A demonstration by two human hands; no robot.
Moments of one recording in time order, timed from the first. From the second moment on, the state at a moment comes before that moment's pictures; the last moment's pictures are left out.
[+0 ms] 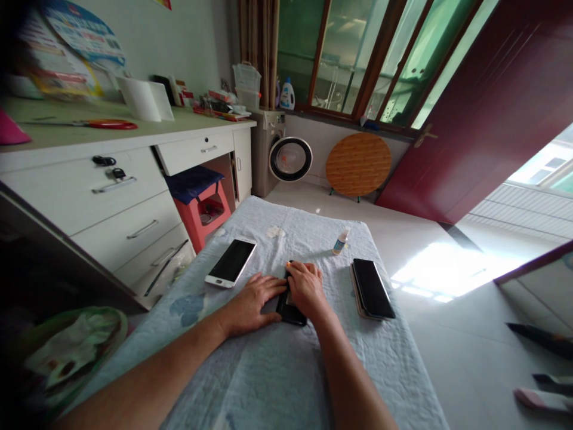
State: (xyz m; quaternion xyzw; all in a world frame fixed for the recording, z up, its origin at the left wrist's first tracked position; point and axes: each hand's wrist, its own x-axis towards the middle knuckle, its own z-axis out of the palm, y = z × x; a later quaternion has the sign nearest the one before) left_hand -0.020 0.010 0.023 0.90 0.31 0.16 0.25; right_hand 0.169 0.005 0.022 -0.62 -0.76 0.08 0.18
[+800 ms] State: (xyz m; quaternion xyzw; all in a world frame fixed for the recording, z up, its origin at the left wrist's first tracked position) left_hand -0.020 0.012 0.017 0.91 0.32 0.16 0.24; right_hand 0.183 0.003 0.017 -0.70 -0.70 0.02 0.15
